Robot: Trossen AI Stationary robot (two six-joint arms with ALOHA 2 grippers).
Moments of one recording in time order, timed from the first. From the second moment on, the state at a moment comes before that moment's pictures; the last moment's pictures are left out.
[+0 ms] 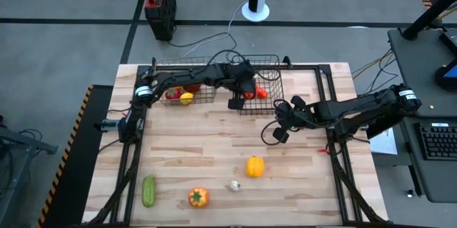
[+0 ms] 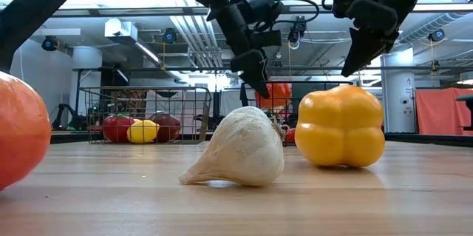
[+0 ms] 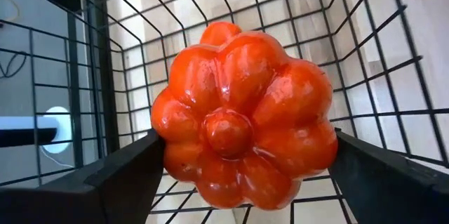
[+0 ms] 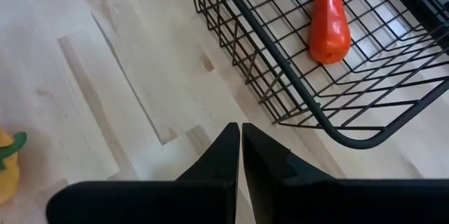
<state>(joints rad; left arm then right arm) 0.32 2.13 1.87 -0.73 -0.06 0.57 0.10 1.19 0.83 -0.69 0.41 0.51</state>
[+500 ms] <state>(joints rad) 0.31 2.16 1.87 -0.73 -0.06 0.57 0.10 1.19 0.83 -0.69 0.41 0.51</state>
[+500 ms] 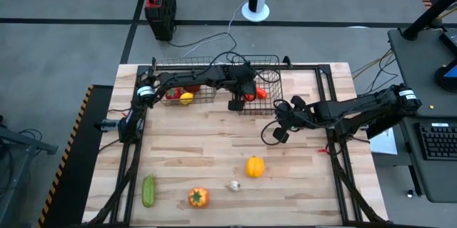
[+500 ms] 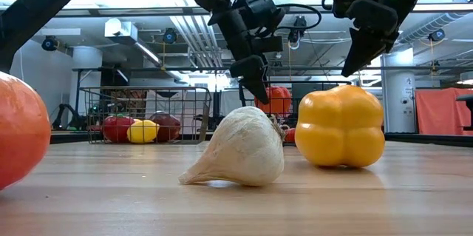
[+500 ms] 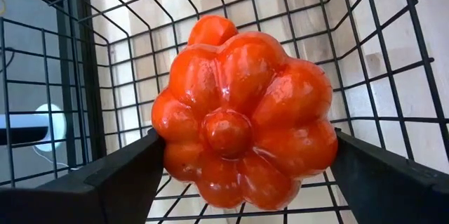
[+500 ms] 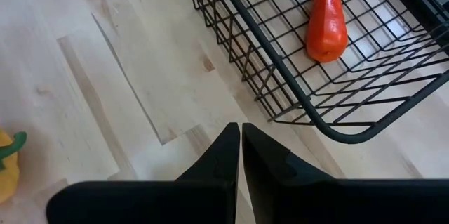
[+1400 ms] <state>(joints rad) 0.31 2.16 1.87 -0.68 -0.06 0.54 0.10 1.19 0.83 -0.69 0.41 0.50</state>
